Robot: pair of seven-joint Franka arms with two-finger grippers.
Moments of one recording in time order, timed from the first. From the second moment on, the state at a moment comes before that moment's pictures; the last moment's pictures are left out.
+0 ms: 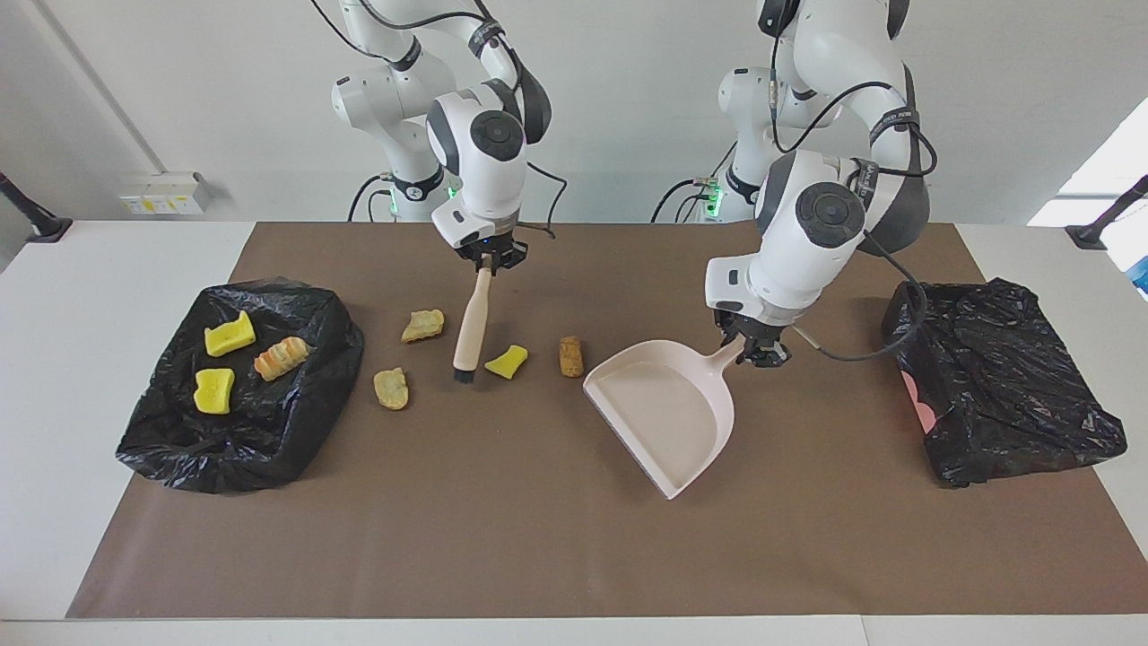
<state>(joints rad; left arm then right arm) -0.27 0.33 -0.11 -1.57 0.01 1.74 0.78 0.35 -0.08 0.10 -2.21 -0.10 1.81 0.68</state>
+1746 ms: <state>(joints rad) -0.37 0.04 -0.12 -2.17 0.02 2.08 0.78 0.49 0.04 0.12 -2.22 -0.01 2.01 0.79</state>
